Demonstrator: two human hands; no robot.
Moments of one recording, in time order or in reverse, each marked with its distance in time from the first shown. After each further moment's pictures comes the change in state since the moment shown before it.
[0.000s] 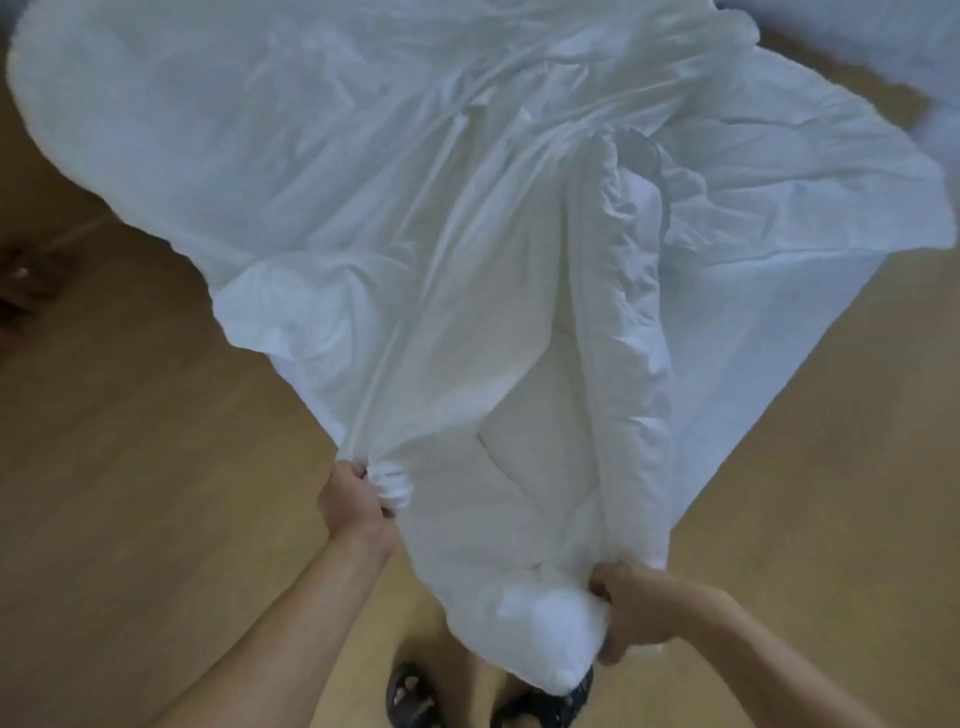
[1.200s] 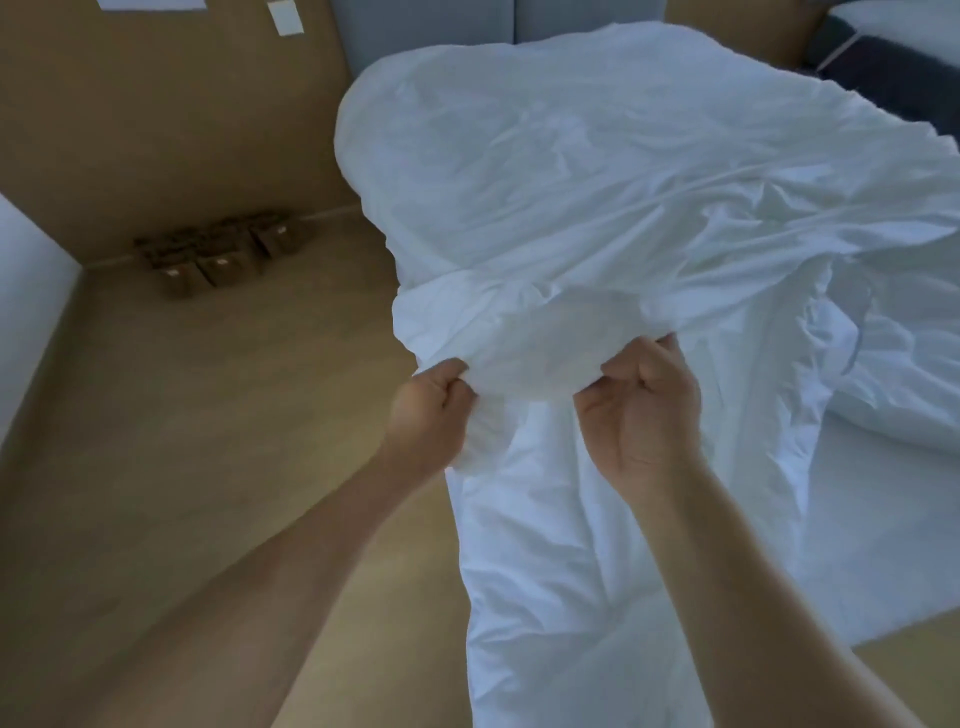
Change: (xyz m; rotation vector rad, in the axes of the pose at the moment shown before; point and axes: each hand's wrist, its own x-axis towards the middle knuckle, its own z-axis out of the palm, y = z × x) left_hand -0.085 0.082 -0.028 0.628 -0.106 0.977; right_hand -0.055 -0.177 -0.183 1.798 0.263 -1.174
